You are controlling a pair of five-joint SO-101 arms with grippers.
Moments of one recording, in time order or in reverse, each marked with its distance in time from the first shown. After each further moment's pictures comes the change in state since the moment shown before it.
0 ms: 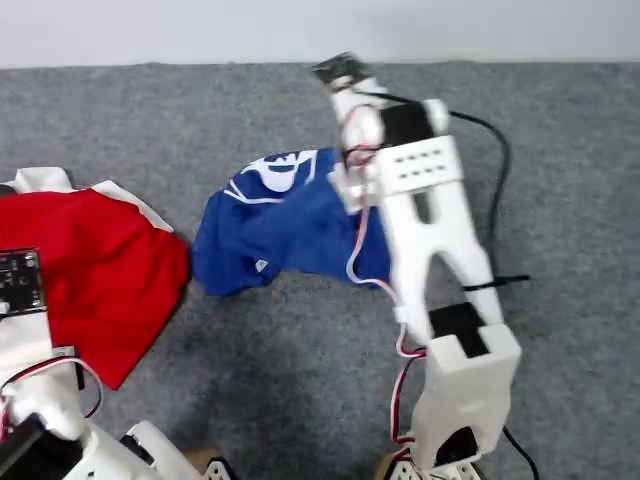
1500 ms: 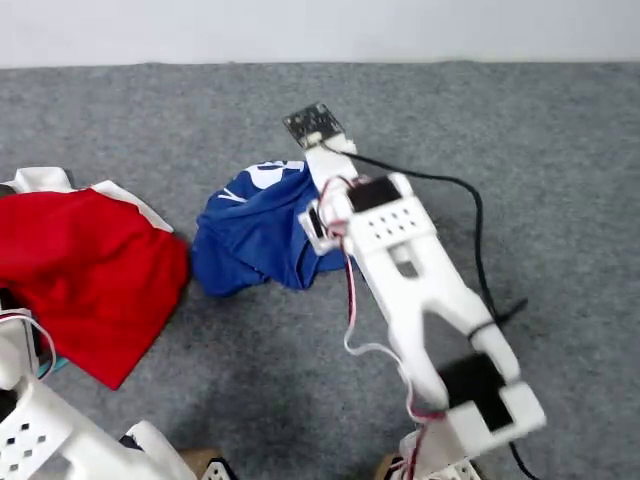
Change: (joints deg) left arm -0.2 19.6 -17.8 0.0 0.1; right arm -10.5 -14.5 41.5 -36.1 -7.0
